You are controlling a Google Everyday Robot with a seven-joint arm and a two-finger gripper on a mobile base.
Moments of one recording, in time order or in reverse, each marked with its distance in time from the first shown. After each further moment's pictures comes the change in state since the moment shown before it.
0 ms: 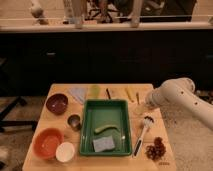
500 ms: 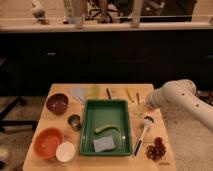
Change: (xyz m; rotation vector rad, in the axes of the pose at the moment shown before) arm 0.000 0.001 0.003 0.001 -0.057 0.092
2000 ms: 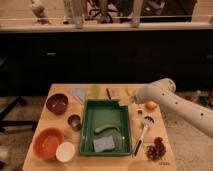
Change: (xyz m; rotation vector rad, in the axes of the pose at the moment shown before) arm -0.067 0.010 0.059 0.039 -0.077 0.188
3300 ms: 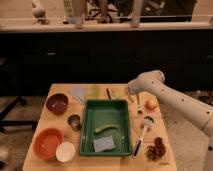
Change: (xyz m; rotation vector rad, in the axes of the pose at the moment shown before) arm -0.041 -0.020 0.050 -0.024 0.024 0.055
